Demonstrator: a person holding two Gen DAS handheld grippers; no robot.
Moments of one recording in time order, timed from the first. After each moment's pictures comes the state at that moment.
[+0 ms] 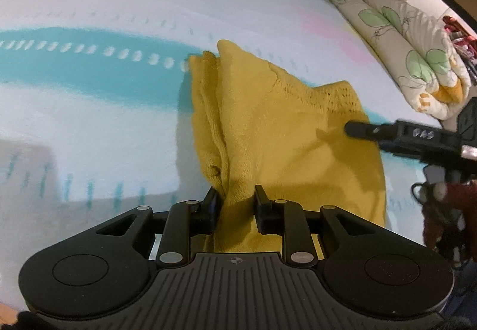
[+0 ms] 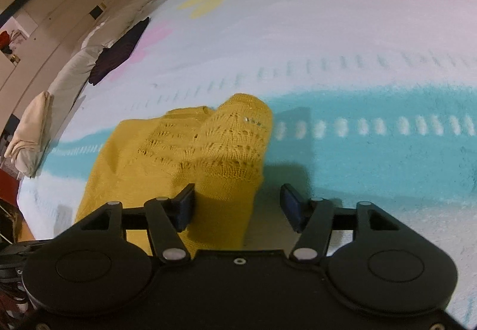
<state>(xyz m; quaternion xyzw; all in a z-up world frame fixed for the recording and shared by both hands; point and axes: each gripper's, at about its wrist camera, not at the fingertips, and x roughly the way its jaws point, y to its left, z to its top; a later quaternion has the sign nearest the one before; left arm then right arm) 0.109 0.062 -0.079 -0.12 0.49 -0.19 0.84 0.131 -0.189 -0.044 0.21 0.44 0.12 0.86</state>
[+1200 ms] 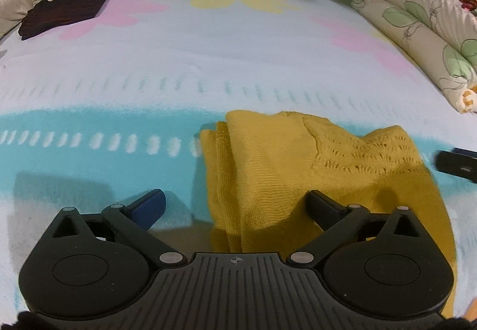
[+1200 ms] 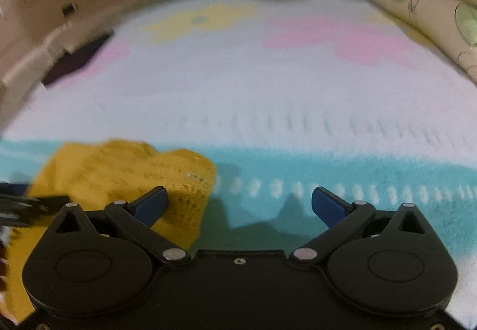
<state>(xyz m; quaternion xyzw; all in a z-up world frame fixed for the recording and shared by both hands) 0.163 0.044 -0.088 -0.03 0.45 -0.13 0.88 0.106 -0.204 -0.021 0.10 0.38 0.04 0.92</state>
